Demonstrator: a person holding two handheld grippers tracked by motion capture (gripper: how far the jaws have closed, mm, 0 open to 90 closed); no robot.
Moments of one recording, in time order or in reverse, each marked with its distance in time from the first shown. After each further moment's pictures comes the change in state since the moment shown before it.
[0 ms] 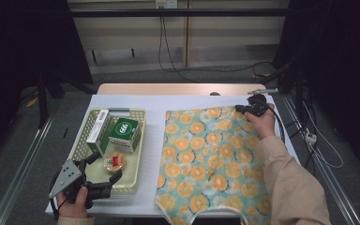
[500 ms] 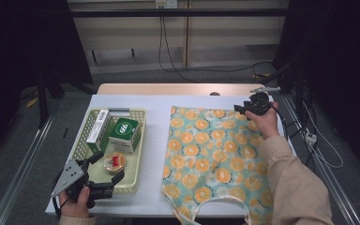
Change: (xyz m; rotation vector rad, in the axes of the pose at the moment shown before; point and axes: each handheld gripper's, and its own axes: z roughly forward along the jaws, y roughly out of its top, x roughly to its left) left arm -0.003 0.001 0.005 -0.004 -0.038 -0.002; right arm 0.003 -0.002 -0.007 -0.016 -0.001 -0.046
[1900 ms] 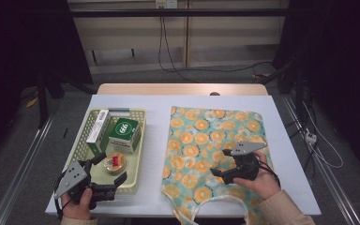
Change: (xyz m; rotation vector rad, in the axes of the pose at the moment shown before) left arm -0.006 0.001 0.001 0.009 -0.008 0.017; right arm 0.153 -0.098 -0.094 0.007 0.365 -0.285
